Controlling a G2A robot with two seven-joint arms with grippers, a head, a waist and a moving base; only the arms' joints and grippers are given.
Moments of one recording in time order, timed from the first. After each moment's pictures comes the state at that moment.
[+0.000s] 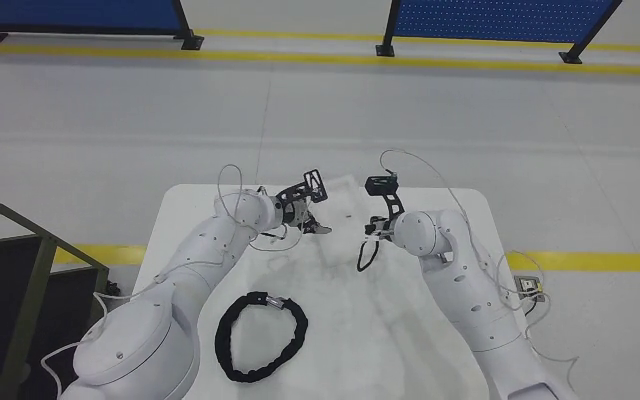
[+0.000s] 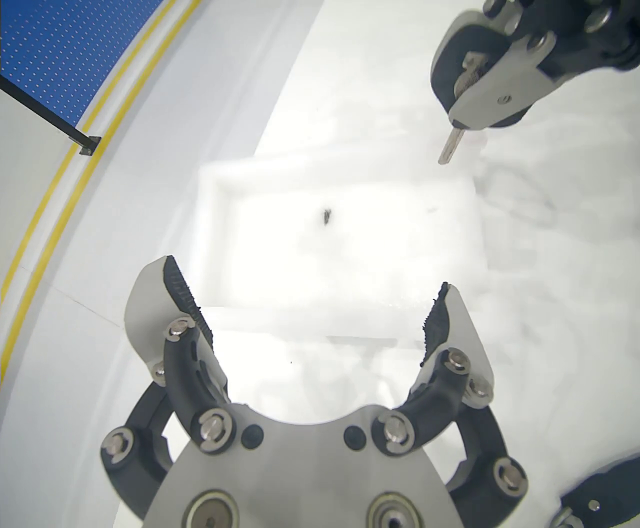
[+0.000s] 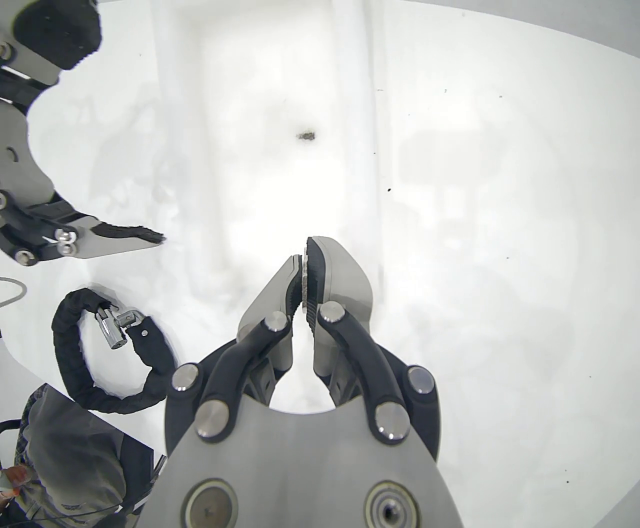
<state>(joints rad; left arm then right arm) 0.25 -1.61 -0.27 -0.22 1.22 -0.71 0.37 -0.90 -1.28 1.21 -1.49 -0.96 0.24 1.18</state>
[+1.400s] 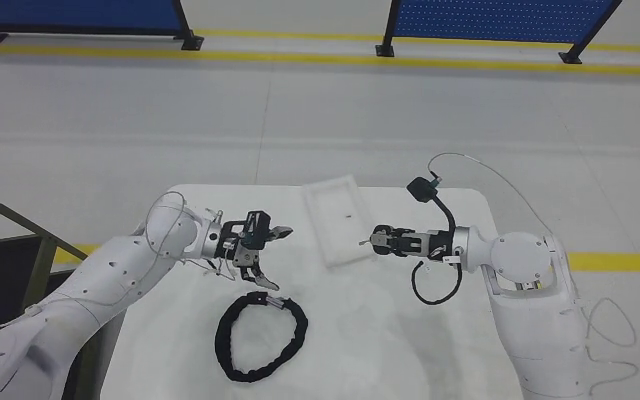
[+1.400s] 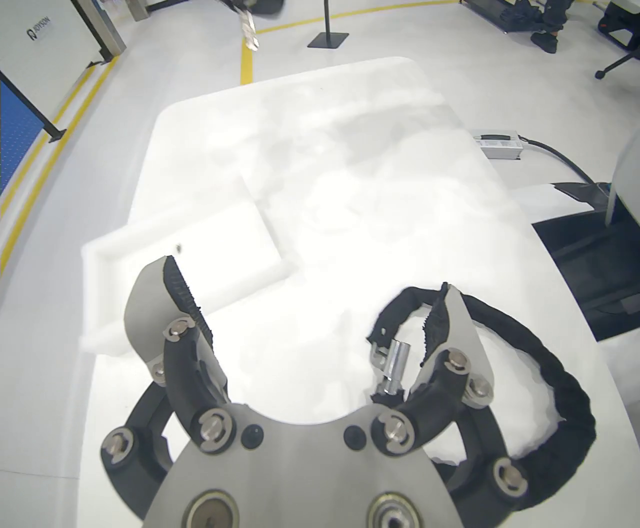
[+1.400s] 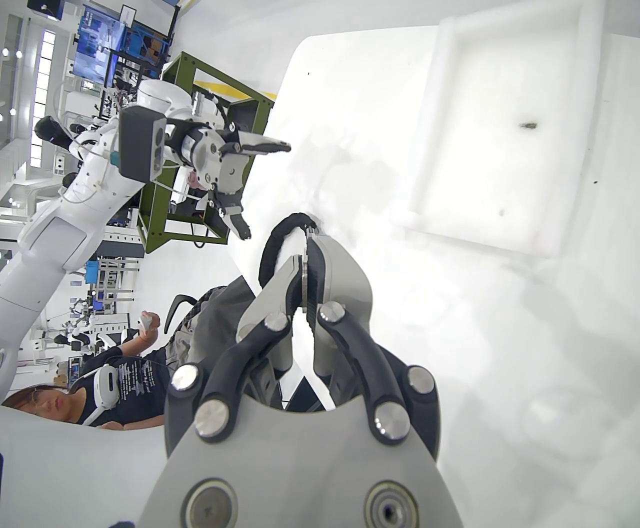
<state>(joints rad) 0.31 -1.01 -0.17 -0.96 1.49 -1.01 0.81 -1.15 -1.20 1.58 -1.81 -0.25 -0.03 1.32</state>
